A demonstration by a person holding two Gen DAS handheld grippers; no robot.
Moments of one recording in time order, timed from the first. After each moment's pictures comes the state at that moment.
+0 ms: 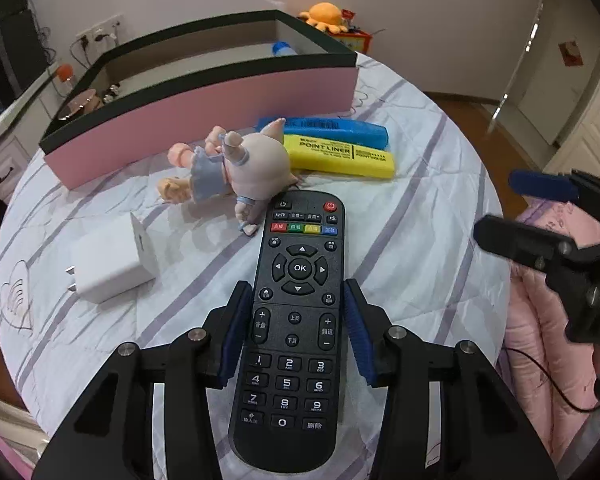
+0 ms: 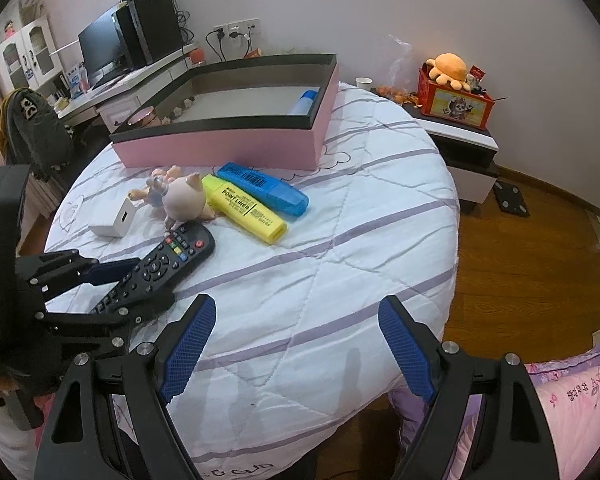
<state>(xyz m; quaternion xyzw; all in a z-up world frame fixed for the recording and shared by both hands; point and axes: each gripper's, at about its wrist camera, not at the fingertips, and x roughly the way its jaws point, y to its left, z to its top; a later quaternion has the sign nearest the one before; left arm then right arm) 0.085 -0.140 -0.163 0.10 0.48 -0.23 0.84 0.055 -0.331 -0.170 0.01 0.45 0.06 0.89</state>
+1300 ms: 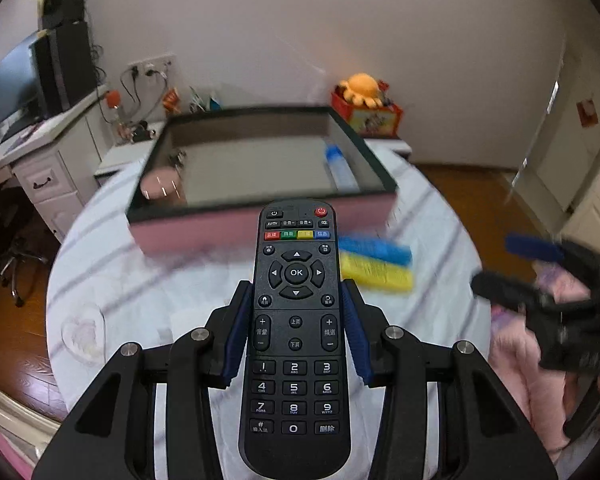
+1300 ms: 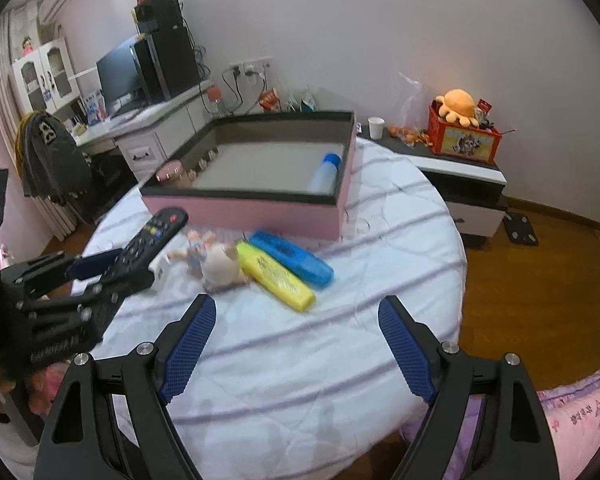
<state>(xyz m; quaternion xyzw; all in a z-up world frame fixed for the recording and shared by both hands) 0.107 -0.096 -0.082 0.03 0.39 -0.18 0.90 0.066 -0.321 -0.121 0.03 0.38 0.08 0.92</state>
